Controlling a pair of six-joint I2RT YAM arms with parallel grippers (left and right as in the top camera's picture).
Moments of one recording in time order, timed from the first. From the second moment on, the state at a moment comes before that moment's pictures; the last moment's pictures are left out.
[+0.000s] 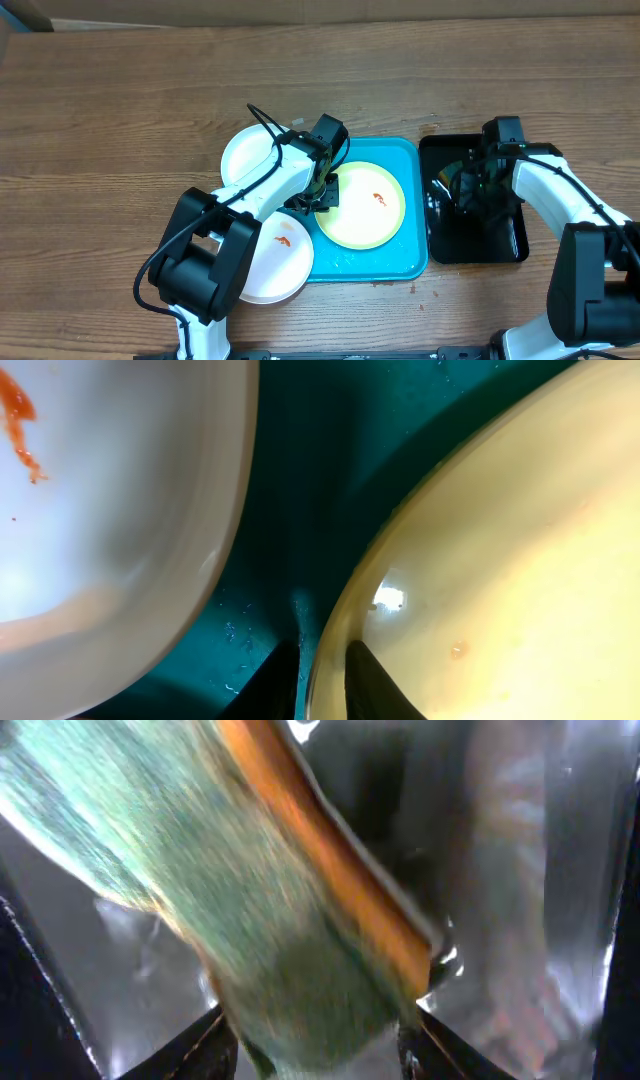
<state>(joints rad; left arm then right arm) -0.52 1.98 1.31 -0.86 0.04 -0.55 0.01 1.73 1.01 -0.82 -0.04 0.18</state>
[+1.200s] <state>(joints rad) -0.52 1.98 1.31 -0.86 0.03 -0.55 0.01 1.73 1.02 -0.74 -0.11 0.04</state>
